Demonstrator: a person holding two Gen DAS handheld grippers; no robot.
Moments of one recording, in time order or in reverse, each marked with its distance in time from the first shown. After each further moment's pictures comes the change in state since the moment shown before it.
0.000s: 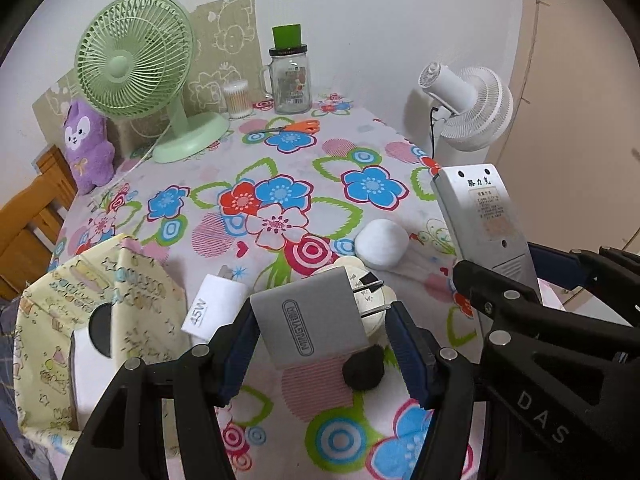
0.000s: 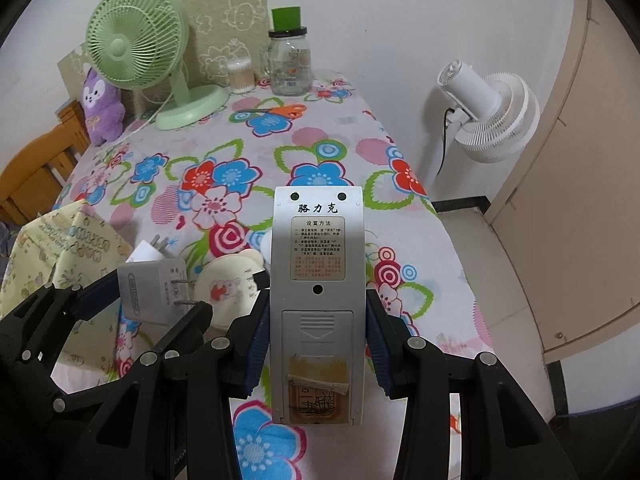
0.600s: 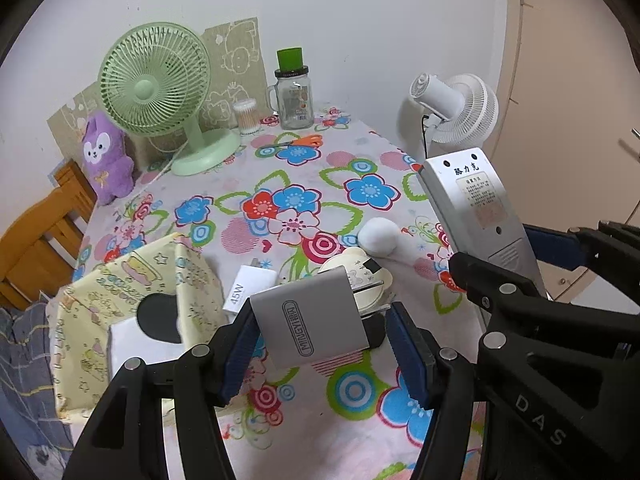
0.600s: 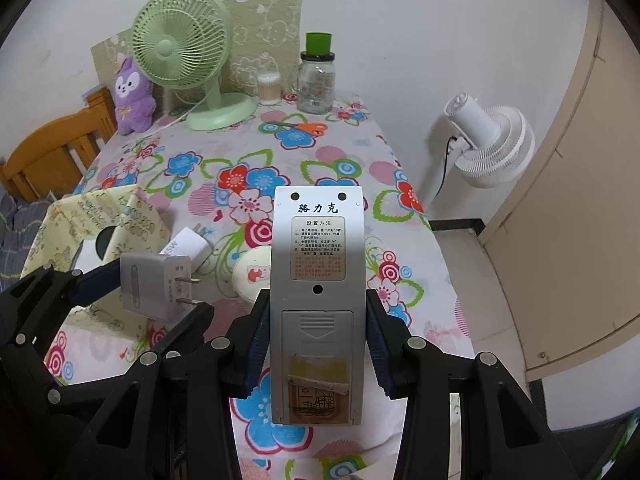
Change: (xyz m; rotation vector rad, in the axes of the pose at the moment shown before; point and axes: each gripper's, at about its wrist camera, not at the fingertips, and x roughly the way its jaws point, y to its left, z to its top) left arm -0.057 0.010 -0.012 0.045 -0.029 0.014; right arm -0.061 0.030 -0.008 -0.097 -0.037 -0.019
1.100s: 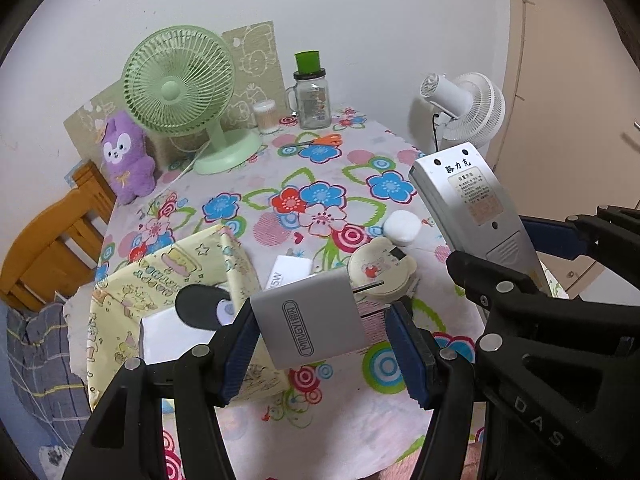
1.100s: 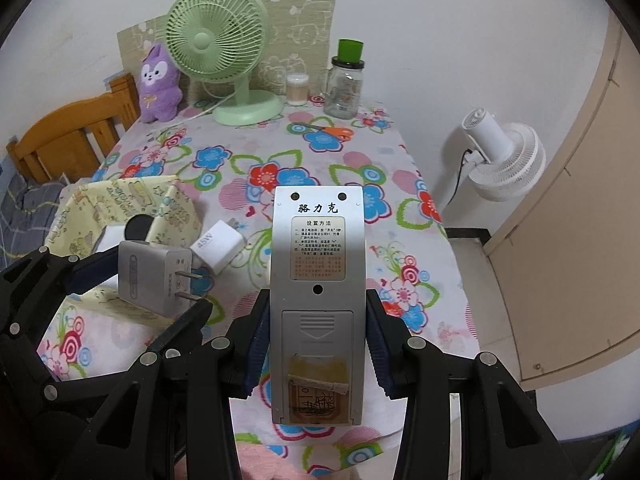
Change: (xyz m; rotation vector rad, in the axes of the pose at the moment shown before) left arm -0.021 0.029 -0.010 0.007 0.010 0.034; right arm -0.016 0.034 0.004 -0.060 0.010 0.025
